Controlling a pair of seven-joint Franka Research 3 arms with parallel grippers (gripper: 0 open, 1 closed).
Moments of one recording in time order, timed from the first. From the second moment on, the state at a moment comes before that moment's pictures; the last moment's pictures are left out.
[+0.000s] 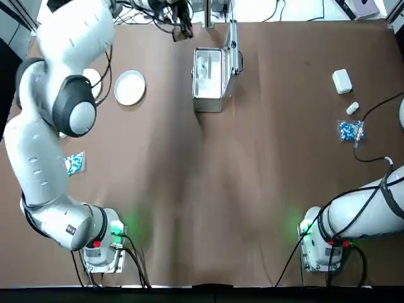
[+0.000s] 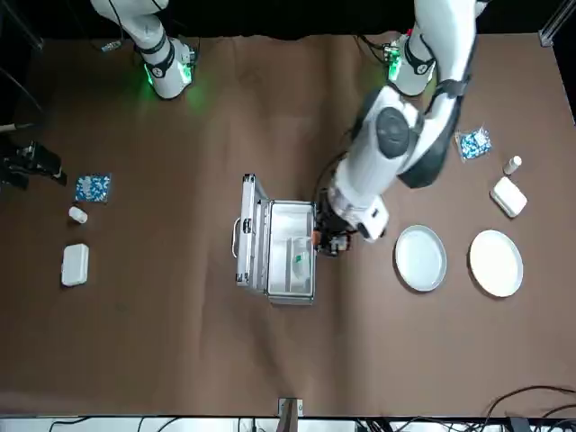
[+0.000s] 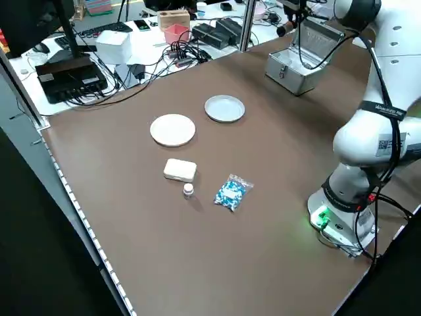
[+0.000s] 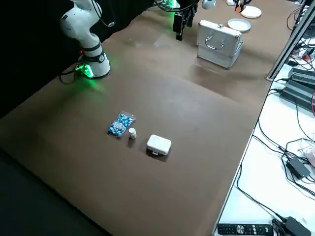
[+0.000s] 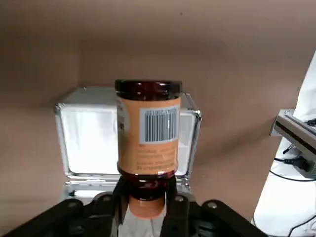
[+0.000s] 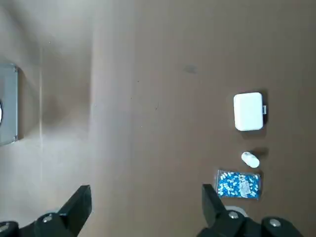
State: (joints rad) left arm -0.46 0.51 -0.12 -1.32 -0.18 2.06 -2.08; right arm 0.11 0.10 -0.18 -1.46 0.07 1.55 -0.13
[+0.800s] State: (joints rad) left arm -0.13 0.44 -0.13 -1.32 -0.44 1.73 -1.53; right arm 0.11 0.10 -0.19 -1.45 0.01 1.55 -0.13
